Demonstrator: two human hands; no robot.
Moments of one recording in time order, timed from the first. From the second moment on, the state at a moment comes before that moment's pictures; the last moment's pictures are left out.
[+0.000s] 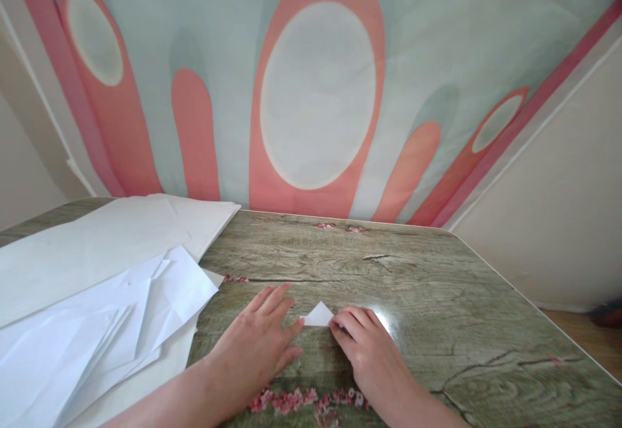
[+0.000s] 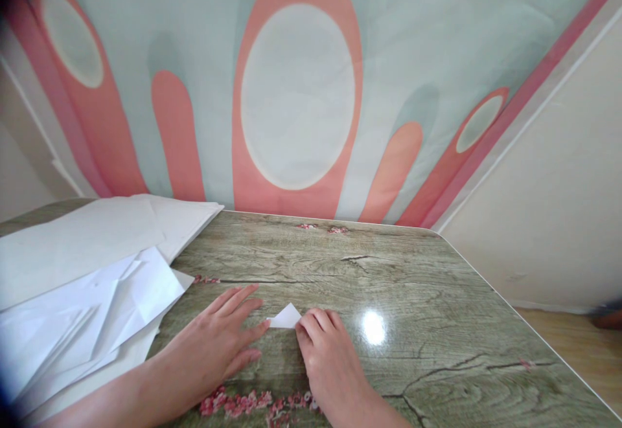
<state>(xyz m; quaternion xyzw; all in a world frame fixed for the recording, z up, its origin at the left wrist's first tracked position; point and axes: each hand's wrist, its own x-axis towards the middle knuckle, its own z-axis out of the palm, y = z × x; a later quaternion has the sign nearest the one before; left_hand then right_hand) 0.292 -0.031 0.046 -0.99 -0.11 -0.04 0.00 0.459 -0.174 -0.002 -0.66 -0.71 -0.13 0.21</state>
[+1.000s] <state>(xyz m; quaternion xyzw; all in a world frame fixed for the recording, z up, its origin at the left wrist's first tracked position) 0.307 -0.031 0.026 -0.98 -0.03 -0.18 0.00 0.466 -0.181 0.002 -0.67 -0.66 -0.13 0.30</state>
